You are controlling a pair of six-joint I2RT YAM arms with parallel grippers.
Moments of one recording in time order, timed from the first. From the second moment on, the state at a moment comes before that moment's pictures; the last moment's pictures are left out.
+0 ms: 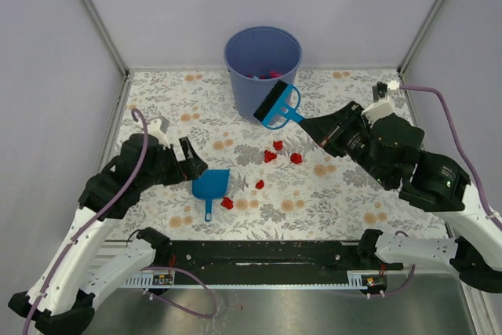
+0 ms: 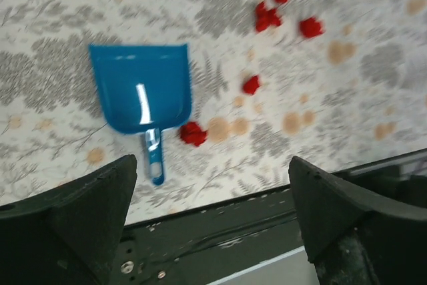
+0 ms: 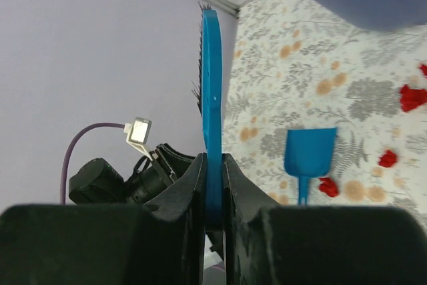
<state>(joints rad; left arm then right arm) -0.46 0.74 1.08 -0.95 0.04 -0.63 1.04 0.97 1.49 -0.69 0.47 1.10</state>
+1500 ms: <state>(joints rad) -1.01 0.99 0.50 -0.73 -0.44 -0.94 0.86 1.15 1.45 -1.04 0.15 1.04</state>
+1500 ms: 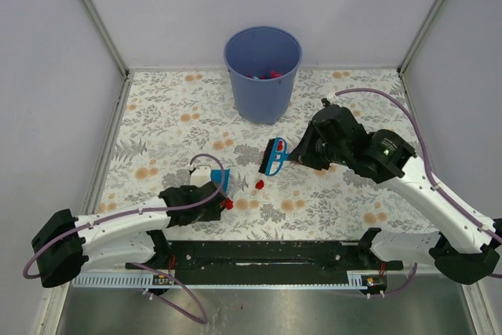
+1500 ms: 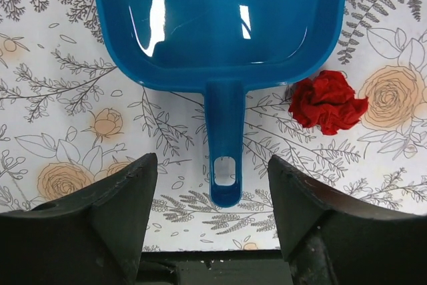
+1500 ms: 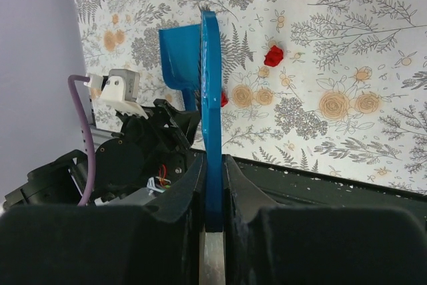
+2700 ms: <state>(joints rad) -1.01 0.97 0.74 -0.89 -0.46 -0.91 0.79 1.27 1.51 -0.99 -0.08 0.91</state>
